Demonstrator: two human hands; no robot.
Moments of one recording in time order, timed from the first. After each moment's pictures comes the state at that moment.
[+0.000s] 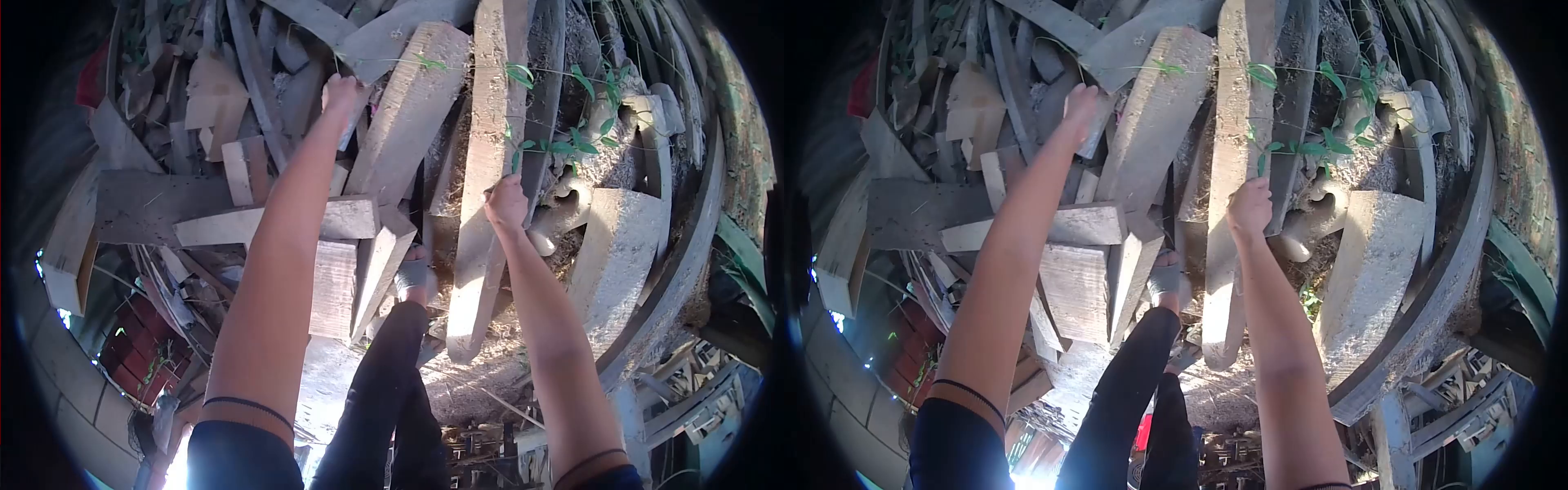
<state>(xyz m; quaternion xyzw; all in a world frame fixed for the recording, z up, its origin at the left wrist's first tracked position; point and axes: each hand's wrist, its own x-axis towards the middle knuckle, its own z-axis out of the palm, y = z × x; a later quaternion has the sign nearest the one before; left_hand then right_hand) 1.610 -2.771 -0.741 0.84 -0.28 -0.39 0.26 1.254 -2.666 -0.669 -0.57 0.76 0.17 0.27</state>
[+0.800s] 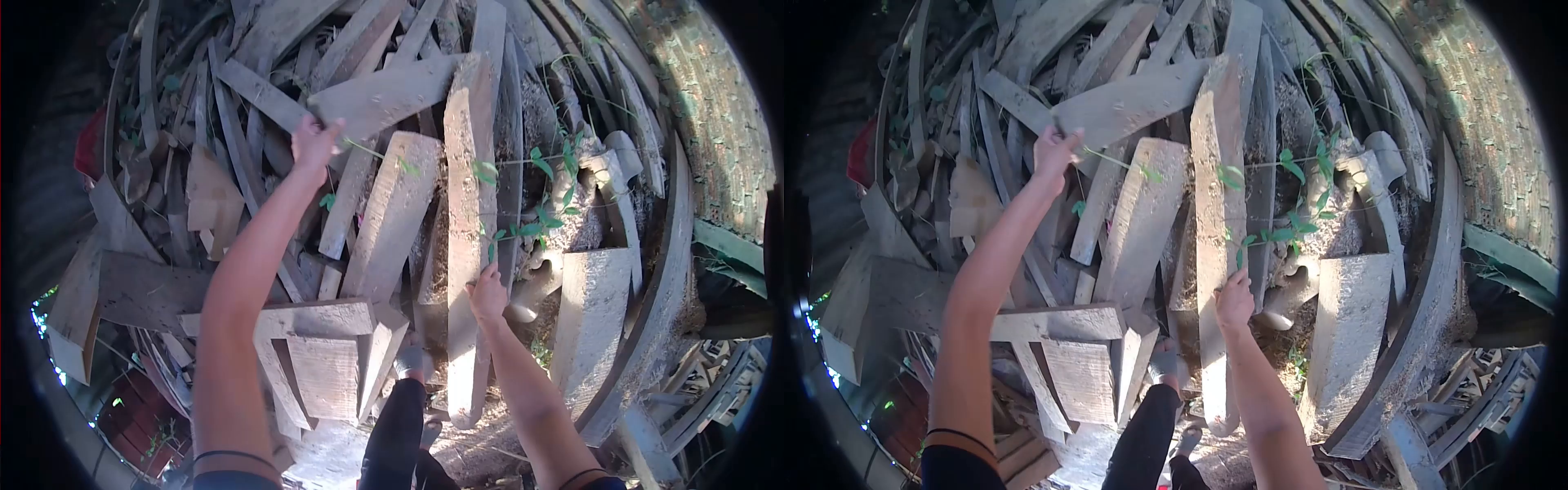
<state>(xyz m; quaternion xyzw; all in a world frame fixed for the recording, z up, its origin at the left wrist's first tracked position) 1.604 -2.899 -0.613 0.72 -0.30 -0.45 0.43 1.254 -2.664 -0.641 -0.56 0.75 0.19 0.28</state>
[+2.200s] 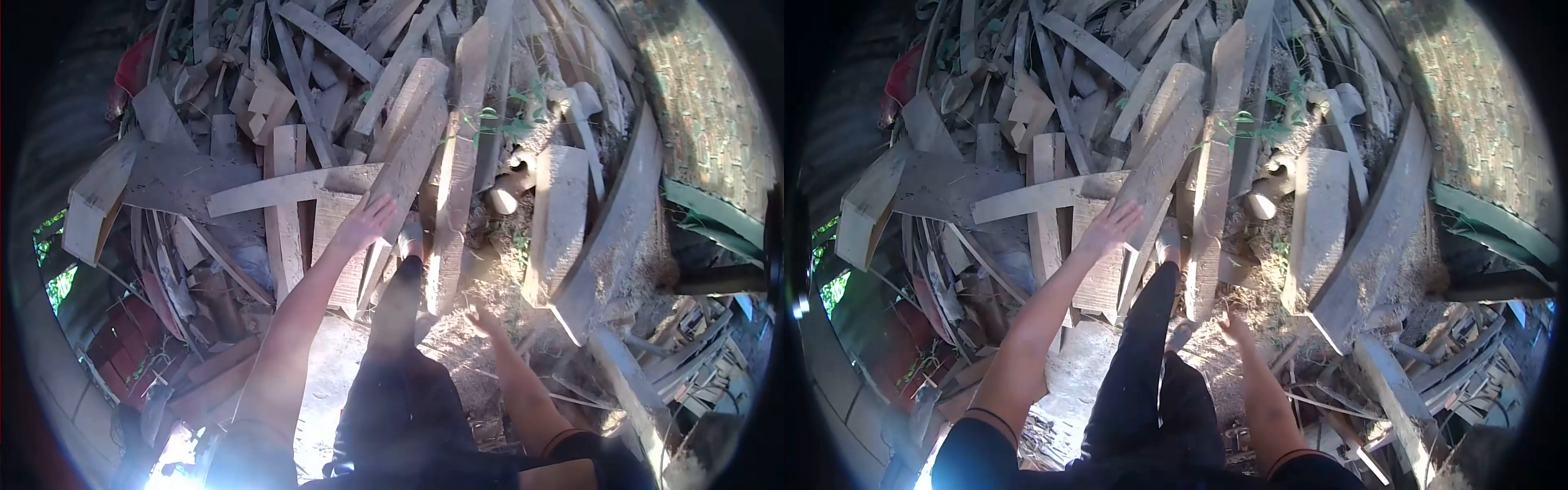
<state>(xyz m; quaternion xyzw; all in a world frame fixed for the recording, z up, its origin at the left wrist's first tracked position) 1.552 -2.465 -0.408 0.40 -0.90 -0.02 -0.15 1.130 -2.290 -0.434 -0.50 0.60 0.26 0.57</state>
